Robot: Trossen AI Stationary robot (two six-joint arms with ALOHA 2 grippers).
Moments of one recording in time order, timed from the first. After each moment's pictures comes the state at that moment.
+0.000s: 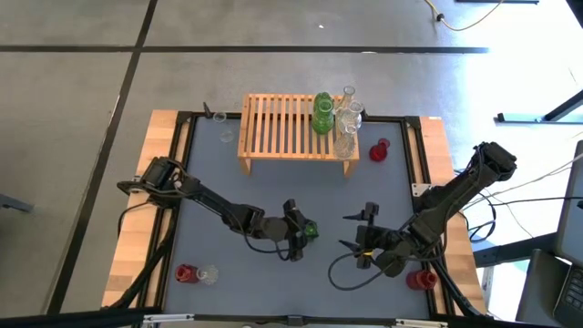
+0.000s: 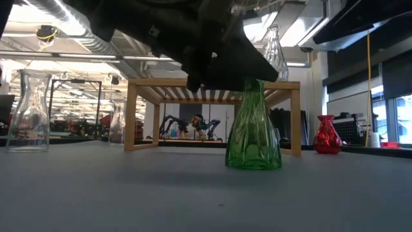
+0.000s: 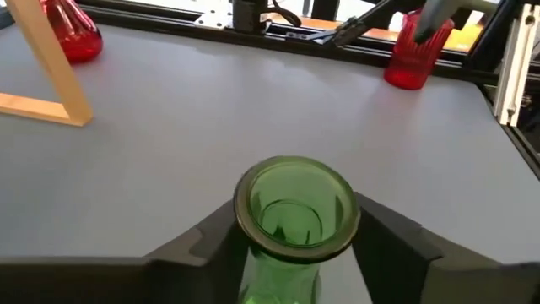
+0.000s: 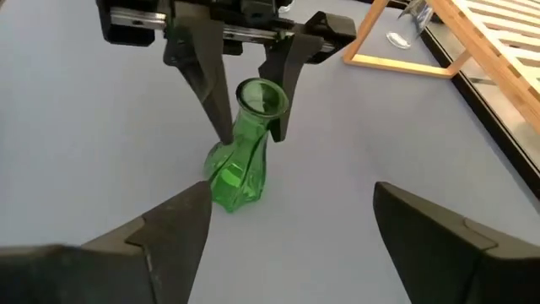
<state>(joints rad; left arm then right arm) -0.32 1.94 1.05 0.46 -0.42 -0.30 0.76 1.36 0.89 -0.45 0.82 0.49</state>
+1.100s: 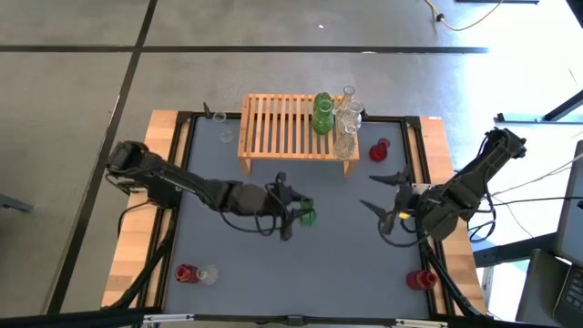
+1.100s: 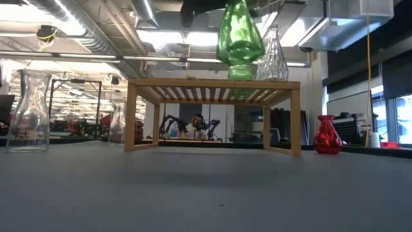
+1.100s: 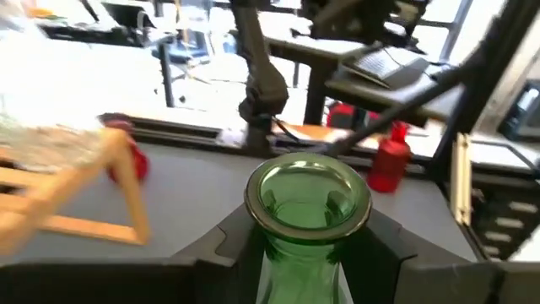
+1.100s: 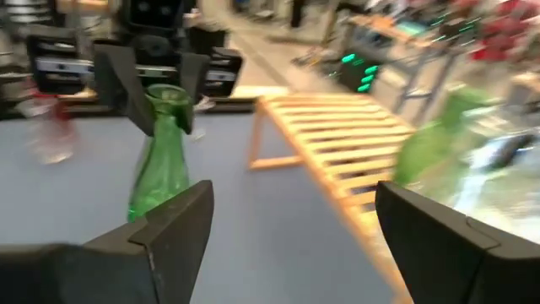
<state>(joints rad) -0.25 1.60 1.05 0.35 -0.38 -0.17 0.76 0.94 0.89 -0.50 1.09 0.35</state>
